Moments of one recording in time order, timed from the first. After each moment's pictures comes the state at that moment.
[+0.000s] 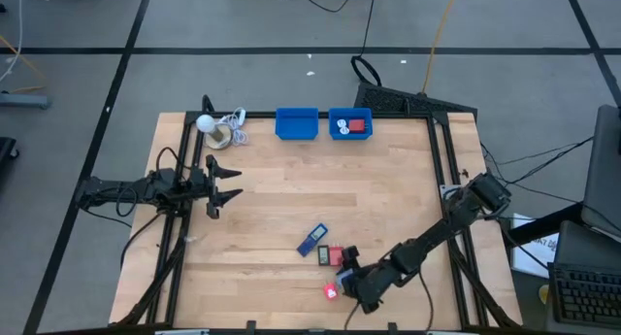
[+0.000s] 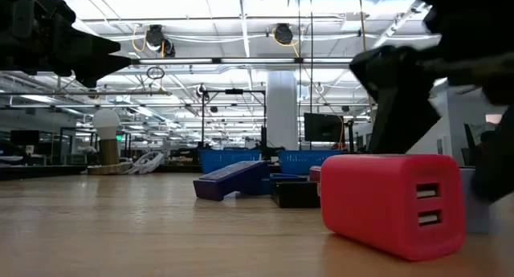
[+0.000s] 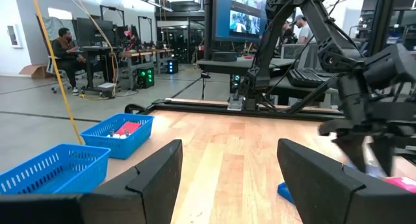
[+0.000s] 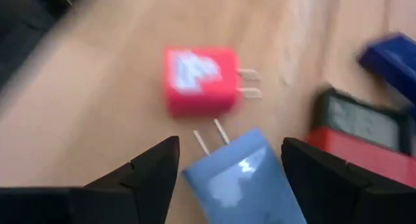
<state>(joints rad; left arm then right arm) -0.05 0.01 0.02 0.07 -0.18 -0.01 0.65 1.86 1.01 -0.01 0.26 0.16</state>
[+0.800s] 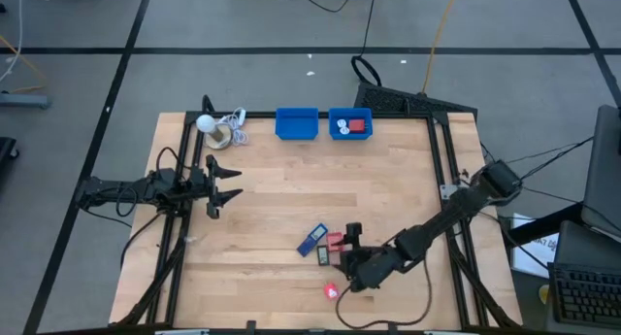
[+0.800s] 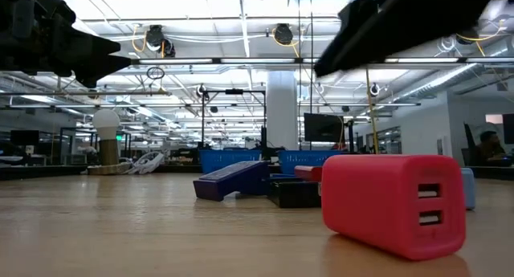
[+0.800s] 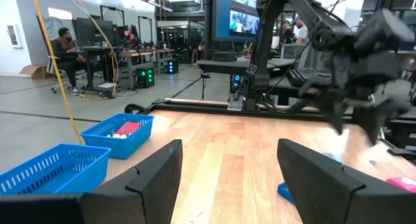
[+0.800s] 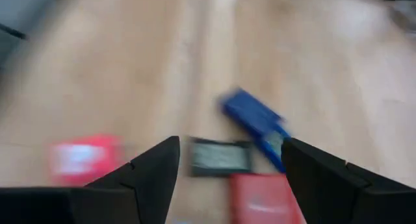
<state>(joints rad) -0.05 0.01 0.02 0.07 -0.18 -0.01 0.60 1.69 1.01 -0.05 0.50 0.20</state>
